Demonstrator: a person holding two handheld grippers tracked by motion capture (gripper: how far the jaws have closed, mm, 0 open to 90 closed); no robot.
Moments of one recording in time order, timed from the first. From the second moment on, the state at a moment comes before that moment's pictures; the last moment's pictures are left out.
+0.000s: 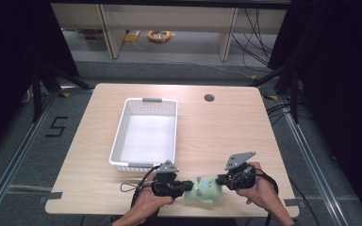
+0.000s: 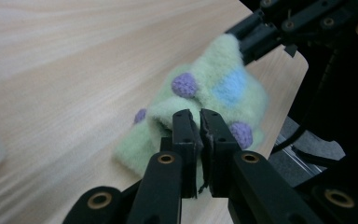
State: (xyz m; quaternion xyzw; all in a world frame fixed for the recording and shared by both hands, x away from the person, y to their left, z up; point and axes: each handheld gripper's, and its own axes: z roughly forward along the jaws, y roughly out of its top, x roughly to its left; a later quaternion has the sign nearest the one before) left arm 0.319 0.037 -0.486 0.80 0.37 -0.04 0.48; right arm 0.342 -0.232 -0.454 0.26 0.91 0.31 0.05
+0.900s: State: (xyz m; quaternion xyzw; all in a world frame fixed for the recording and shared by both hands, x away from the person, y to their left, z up) left arm 0.317 0.058 -0.495 0.78 0.42 -0.04 0.47; right arm 0.330 -0.245 -0.463 0.41 0.83 0.38 0.03
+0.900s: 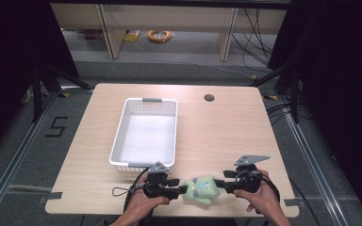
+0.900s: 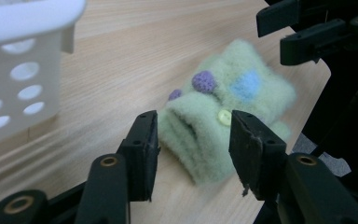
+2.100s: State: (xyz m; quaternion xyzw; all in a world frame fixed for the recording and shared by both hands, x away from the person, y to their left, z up) left arm 0.316 0.035 -0.515 0.79 0.43 -0.07 0.44; right arm 0.334 -0.231 -0.505 0.44 0.81 0.38 -0.08
